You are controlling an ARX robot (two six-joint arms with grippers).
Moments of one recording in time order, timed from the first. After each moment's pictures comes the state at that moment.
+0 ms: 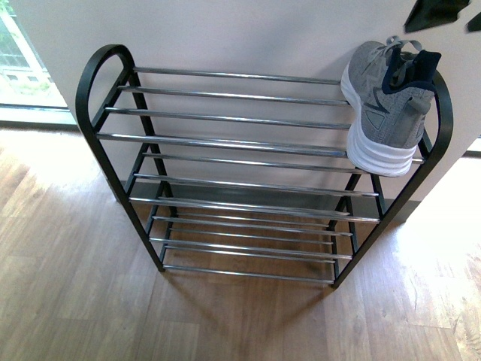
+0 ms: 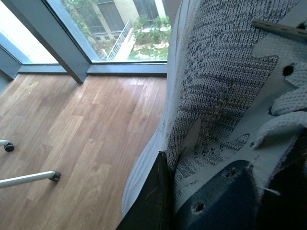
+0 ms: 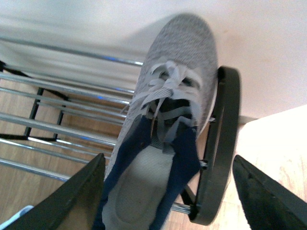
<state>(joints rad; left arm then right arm) -0.22 0.80 0.40 -0.02 -0.47 0.08 0.10 1.83 1.29 -0.20 0.00 -0.01</state>
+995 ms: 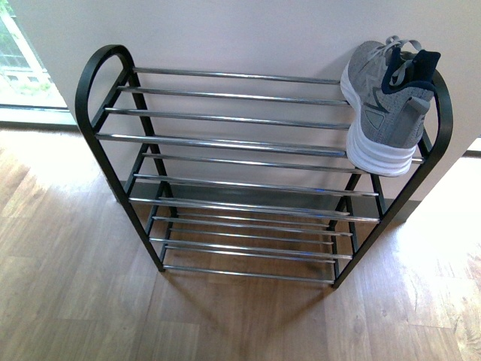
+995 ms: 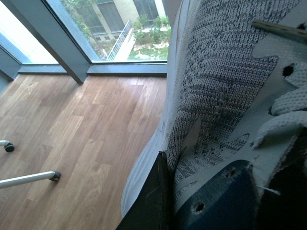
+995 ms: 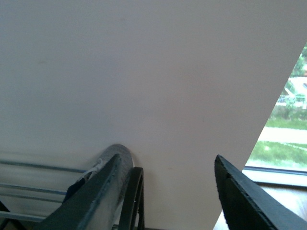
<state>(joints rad) -0.22 0.80 0.40 -0.02 -0.47 0.08 -0.18 1.23 0.58 0.64 -0.18 -0.03</state>
